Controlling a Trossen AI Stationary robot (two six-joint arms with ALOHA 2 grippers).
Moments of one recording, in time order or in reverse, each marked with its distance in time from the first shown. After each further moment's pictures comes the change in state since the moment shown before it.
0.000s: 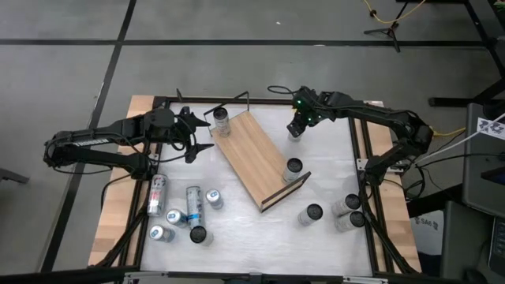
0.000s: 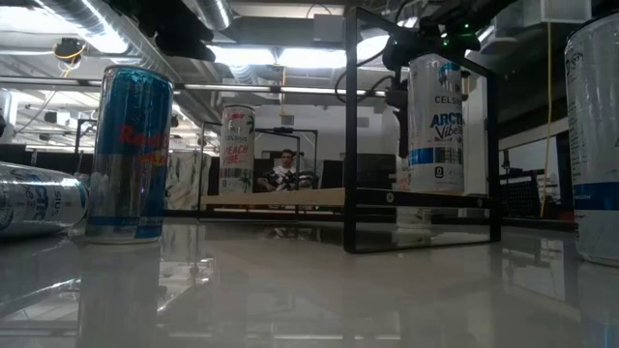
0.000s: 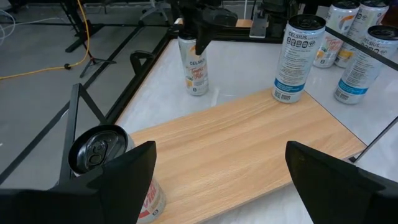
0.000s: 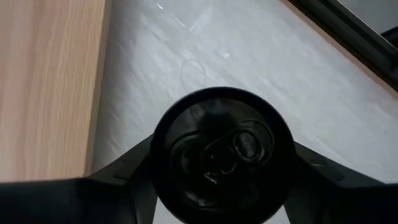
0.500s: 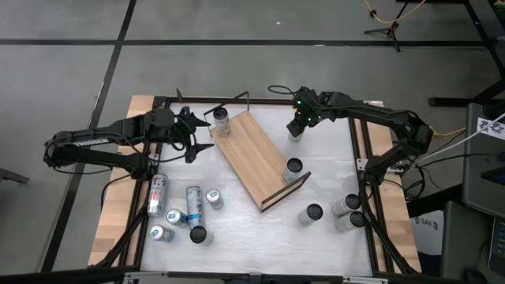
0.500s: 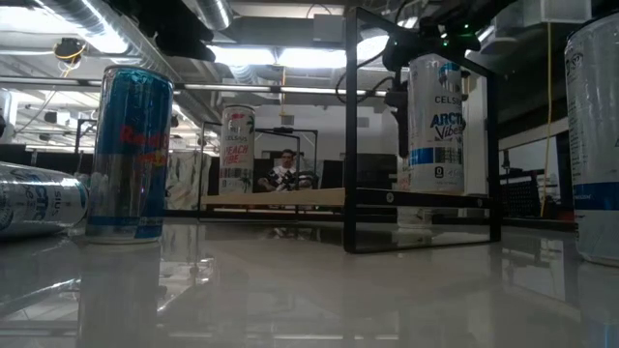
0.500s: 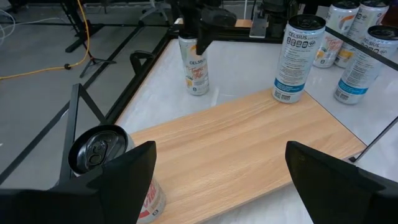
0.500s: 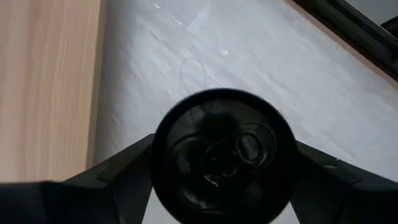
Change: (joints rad) left arm 0.000 0.000 0.000 0.000 0.000 0.000; right arm 0.000 0.000 0.000 -0.010 0.002 0.055
